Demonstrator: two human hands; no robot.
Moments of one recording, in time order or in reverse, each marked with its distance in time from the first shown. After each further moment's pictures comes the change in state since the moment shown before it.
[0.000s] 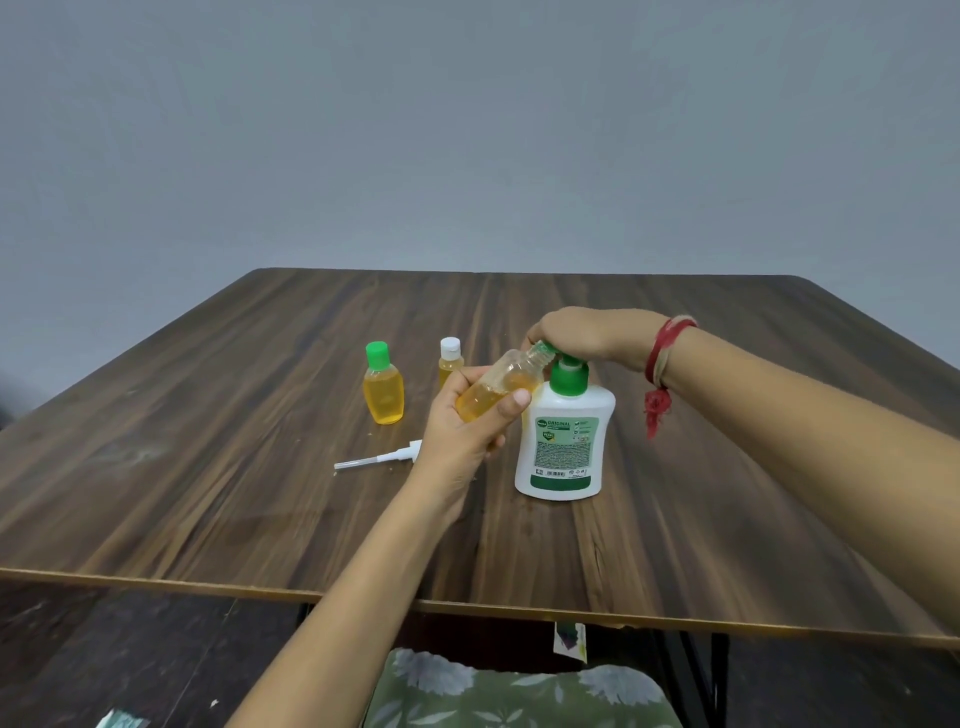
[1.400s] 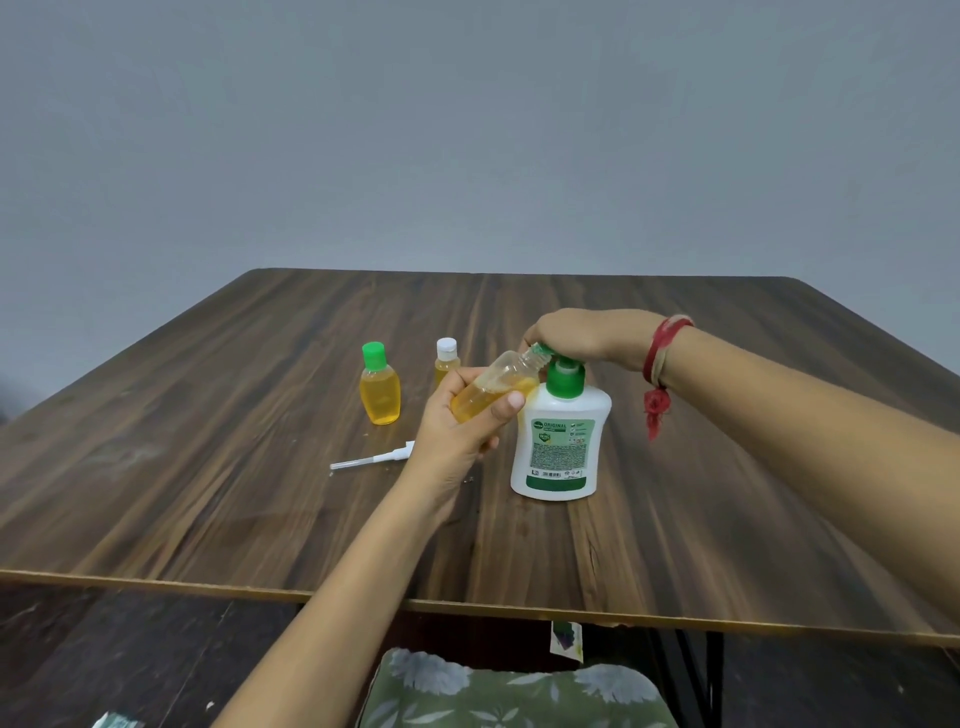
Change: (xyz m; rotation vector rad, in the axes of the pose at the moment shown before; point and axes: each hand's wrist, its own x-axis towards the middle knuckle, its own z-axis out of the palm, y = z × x) left_hand -0.001 0.005 -0.001 0.024 -0.016 0.004; right_hand -0.002 0.003 -0.002 0.046 0.002 -0.023
